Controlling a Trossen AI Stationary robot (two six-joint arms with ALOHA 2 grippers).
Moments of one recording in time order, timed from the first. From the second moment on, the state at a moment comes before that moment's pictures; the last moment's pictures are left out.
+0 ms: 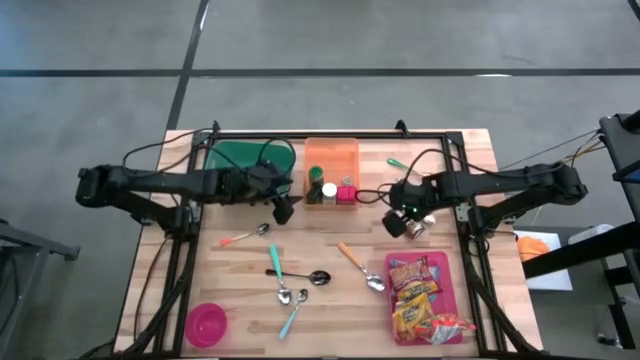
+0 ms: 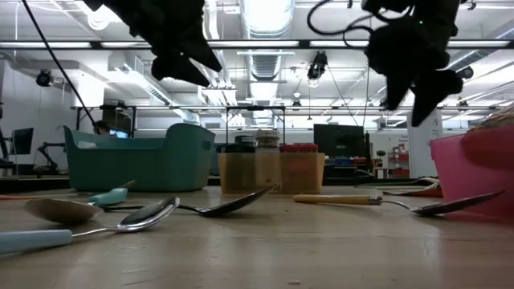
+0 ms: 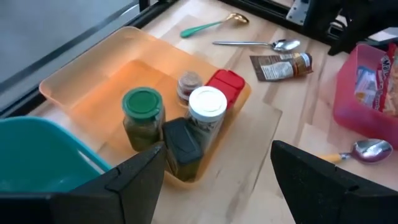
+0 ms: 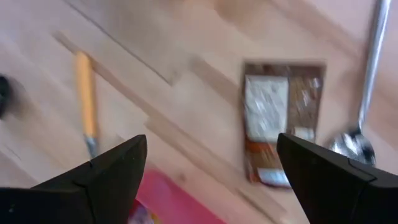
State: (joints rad) left arm 0.06 1.23 0.89 -0.31 -0.26 -0.35; right arm 0.00 1.23 0.92 -0.95 0.05 0.96
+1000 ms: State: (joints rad) left arm 0.19 1.23 0.89 -0.27 -0.23 -0.15; right arm -0.03 1.57 0.79 -0.98 -0.03 0.80
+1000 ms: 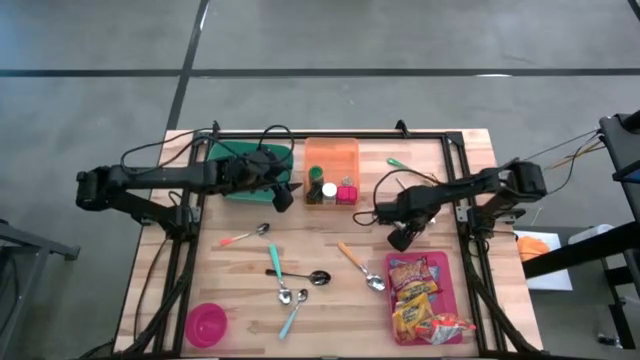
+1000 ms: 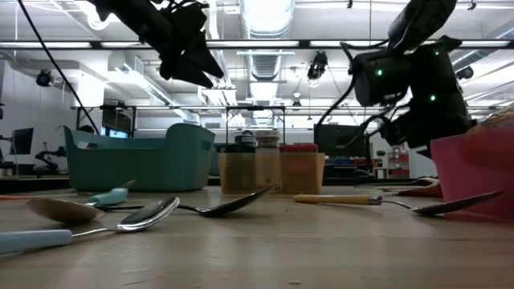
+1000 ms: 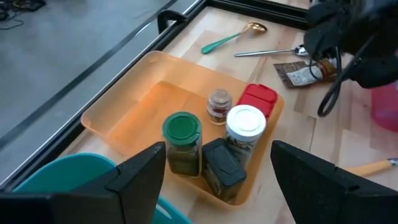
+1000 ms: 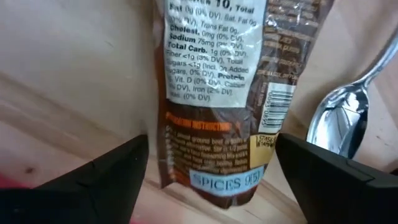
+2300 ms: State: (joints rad) left arm 0.19 1.23 0.89 -0.27 -0.23 -0.12; right arm 0.03 1.55 0.84 -0.93 -0.06 0.69
